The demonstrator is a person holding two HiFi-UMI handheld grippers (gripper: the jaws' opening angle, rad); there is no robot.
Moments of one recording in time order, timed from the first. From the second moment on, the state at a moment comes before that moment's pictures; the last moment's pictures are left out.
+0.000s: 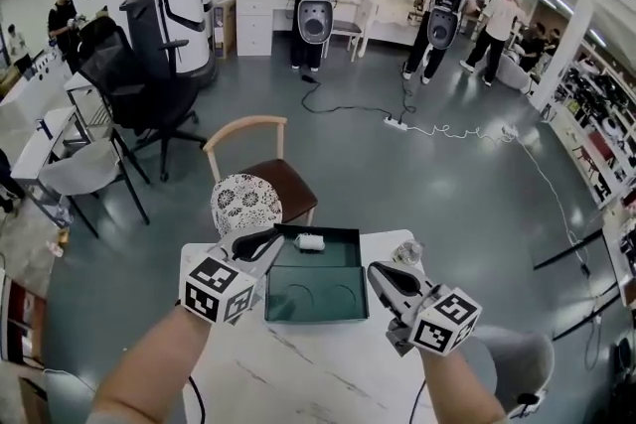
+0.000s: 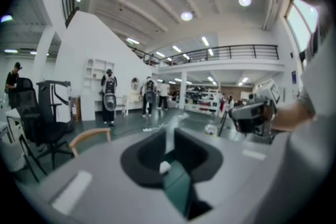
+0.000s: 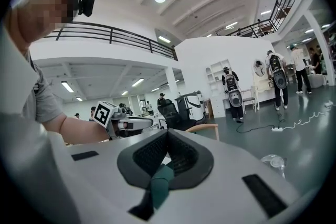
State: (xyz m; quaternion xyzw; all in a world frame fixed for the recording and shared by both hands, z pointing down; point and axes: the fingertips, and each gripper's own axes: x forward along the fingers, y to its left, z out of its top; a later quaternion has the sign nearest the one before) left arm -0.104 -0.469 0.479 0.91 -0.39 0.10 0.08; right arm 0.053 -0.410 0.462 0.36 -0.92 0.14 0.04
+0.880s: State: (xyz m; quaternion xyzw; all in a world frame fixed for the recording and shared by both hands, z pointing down) left arm -0.228 -0.276 0.341 0.93 -0.36 -0.04 0.09; right arm 0.030 -0.279 0.369 0.40 -0.91 0.13 0.04
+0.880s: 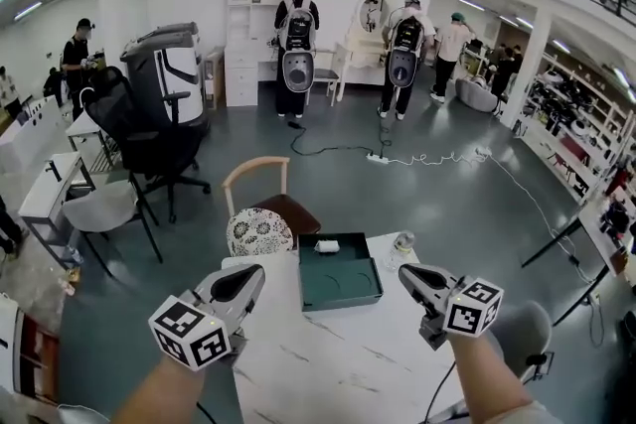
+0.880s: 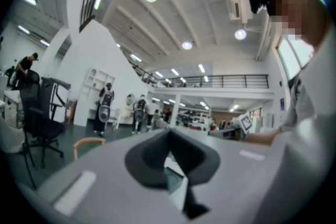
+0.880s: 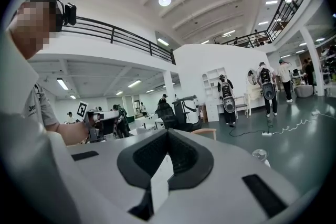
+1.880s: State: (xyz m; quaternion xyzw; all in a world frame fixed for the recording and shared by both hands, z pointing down) left arm -0.102 -0.105 0.292 0.88 -0.46 -0.07 0.10; right arm 0.131 -0.157 0.327 0.28 -0.95 0.12 0.03
